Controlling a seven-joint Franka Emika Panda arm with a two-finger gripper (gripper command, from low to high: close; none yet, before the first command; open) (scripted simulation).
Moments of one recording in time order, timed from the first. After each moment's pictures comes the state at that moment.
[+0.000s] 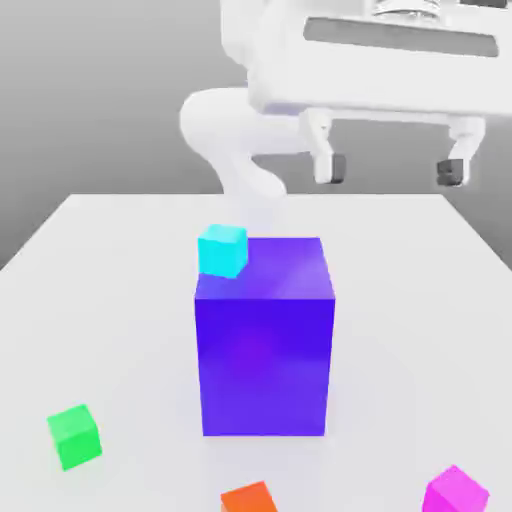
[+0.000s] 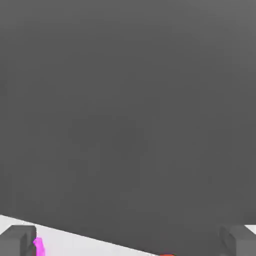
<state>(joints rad) 0.08 -0.16 0.14 -2.26 -0.08 2.47 0.75</state>
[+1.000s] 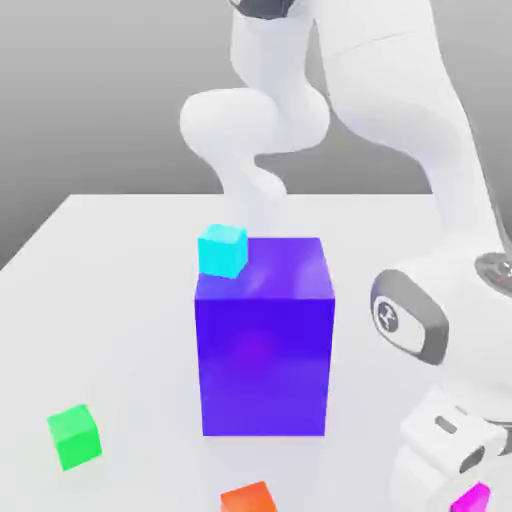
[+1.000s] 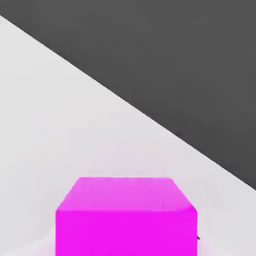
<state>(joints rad) 0.22 0.46 0.18 -2.22 -0.18 2.67 0.73</state>
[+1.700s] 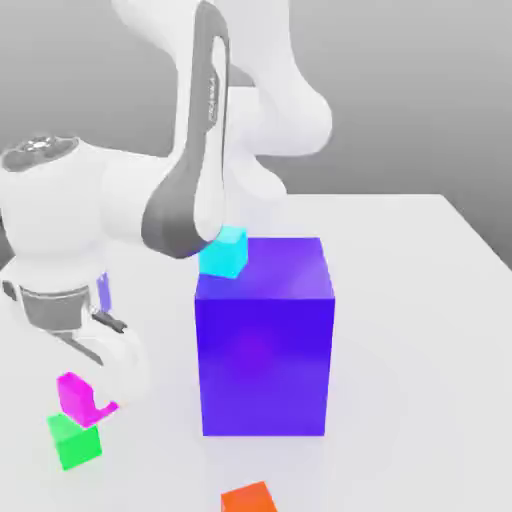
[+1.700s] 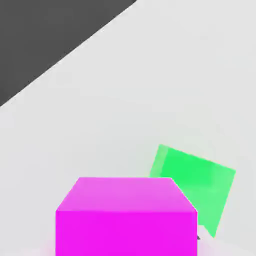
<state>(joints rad) -0.27 0.26 -0.22 -2.51 0.15 2.75 0.95</state>
